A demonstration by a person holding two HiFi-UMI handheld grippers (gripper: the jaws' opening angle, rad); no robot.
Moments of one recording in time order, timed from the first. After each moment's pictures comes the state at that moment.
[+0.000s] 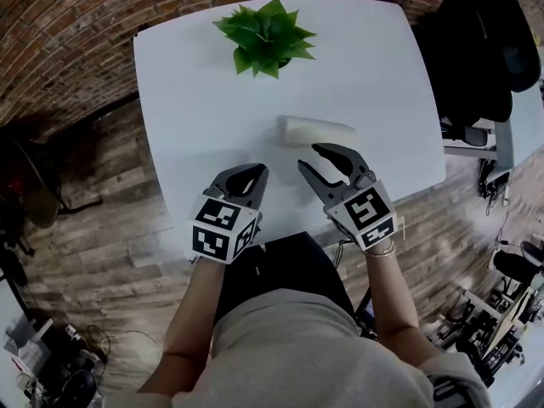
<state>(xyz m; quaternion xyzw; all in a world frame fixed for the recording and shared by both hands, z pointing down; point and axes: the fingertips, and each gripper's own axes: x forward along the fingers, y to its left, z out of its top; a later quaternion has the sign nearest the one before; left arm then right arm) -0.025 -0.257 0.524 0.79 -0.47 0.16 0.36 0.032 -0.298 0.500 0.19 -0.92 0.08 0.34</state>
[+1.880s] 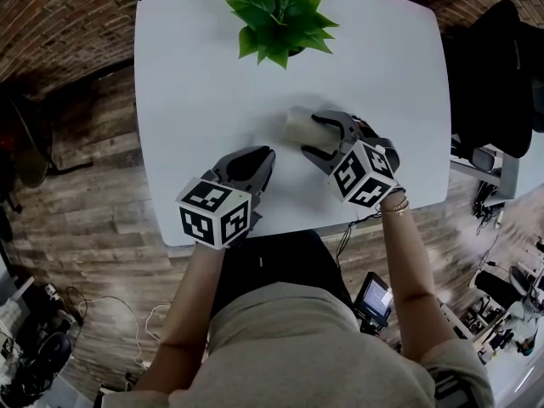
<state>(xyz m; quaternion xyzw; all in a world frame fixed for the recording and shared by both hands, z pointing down) -0.009 -0.285 0.545 0.75 -0.49 0.04 0.44 0.040 -0.335 0.588 -0.05 -0.86 -0.10 0.50</state>
